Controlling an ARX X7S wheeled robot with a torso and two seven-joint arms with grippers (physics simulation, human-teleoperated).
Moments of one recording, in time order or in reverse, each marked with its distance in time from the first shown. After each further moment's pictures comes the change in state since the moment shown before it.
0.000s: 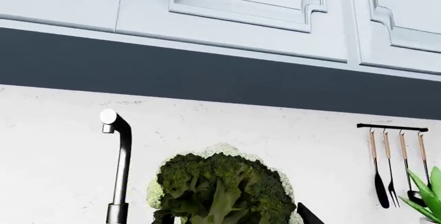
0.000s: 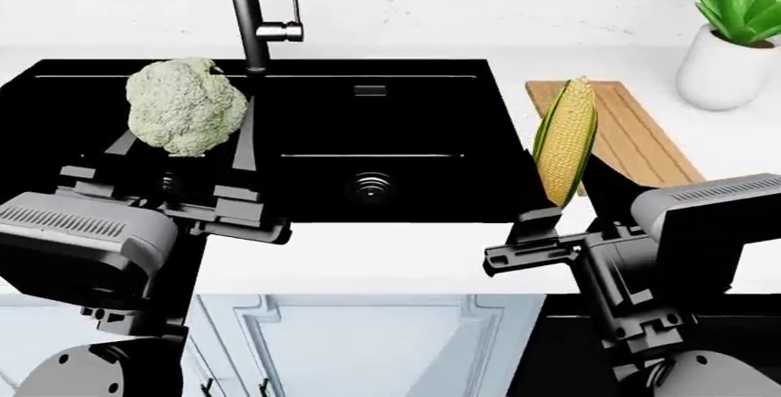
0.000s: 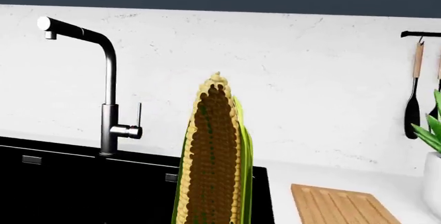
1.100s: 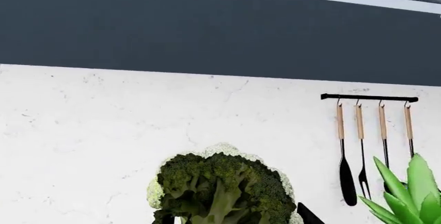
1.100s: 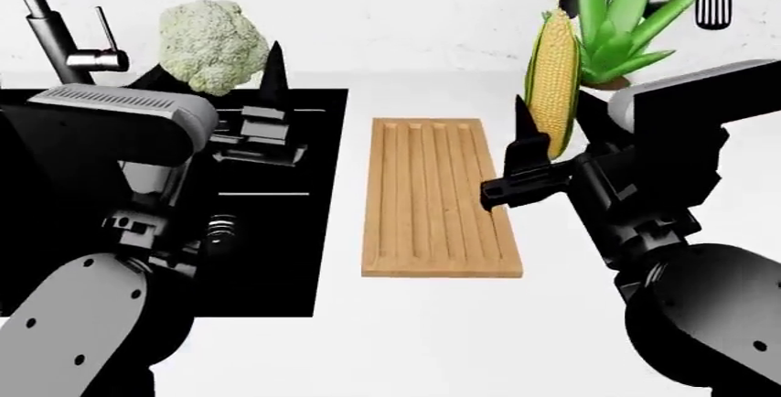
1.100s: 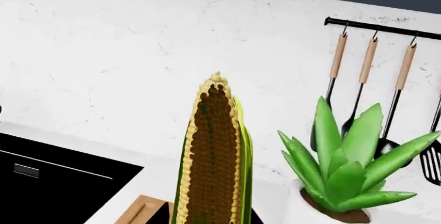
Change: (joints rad) left arm -0.295 -0.008 0.045 -0.047 -0.111 -0.309 -0.106; right arm 0.398 -0.002 -0.041 0.121 0.236 0.307 0.048
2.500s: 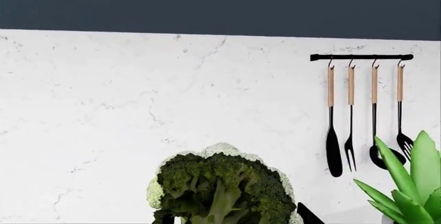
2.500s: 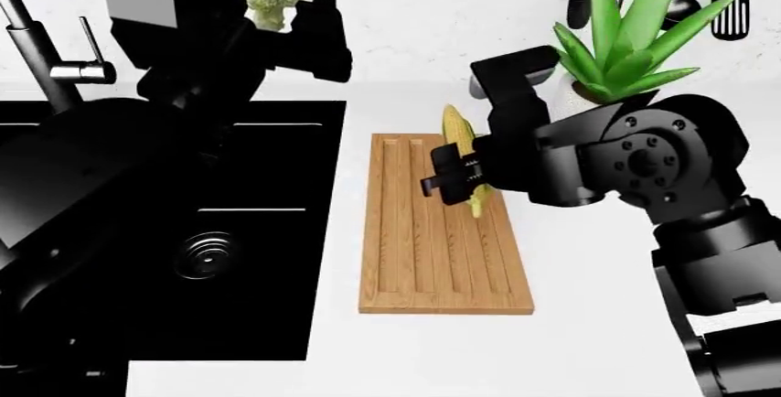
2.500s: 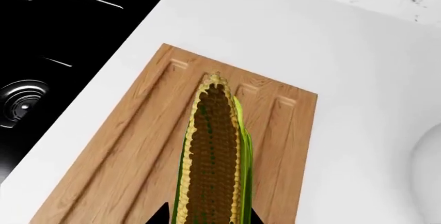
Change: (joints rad) left arm -0.471 0.062 0.037 -0.258 -0.241 -0.410 -0.033; right arm 0.548 -0.349 -0.294 1.013 0.139 0.469 -0.228
